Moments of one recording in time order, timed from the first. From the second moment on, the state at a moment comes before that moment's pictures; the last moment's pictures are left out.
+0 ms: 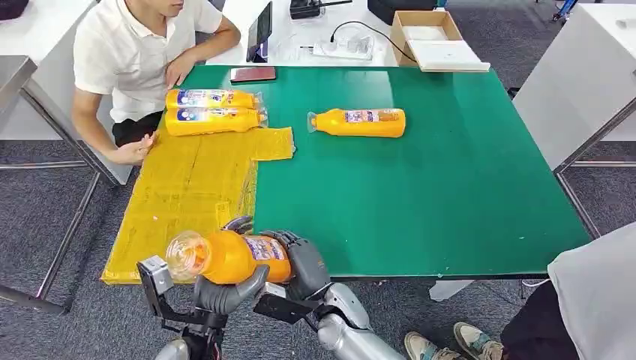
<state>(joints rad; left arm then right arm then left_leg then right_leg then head) 0.08 -0.11 -0.42 -1.57 0.37 0.09 -0.27 -0.33 0.24 0.63 -0.71 0.52 -0.38 -0.45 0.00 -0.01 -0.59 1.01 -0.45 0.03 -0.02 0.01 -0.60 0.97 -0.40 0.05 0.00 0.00</state>
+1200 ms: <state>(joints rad) 0.04 -0.08 -0.14 -1.51 0.45 0.22 -0.27 -0.10 0.17 0.64 -0.88 0.32 -0.53 -0.66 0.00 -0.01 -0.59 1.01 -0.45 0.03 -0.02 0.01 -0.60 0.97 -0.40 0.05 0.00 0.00</state>
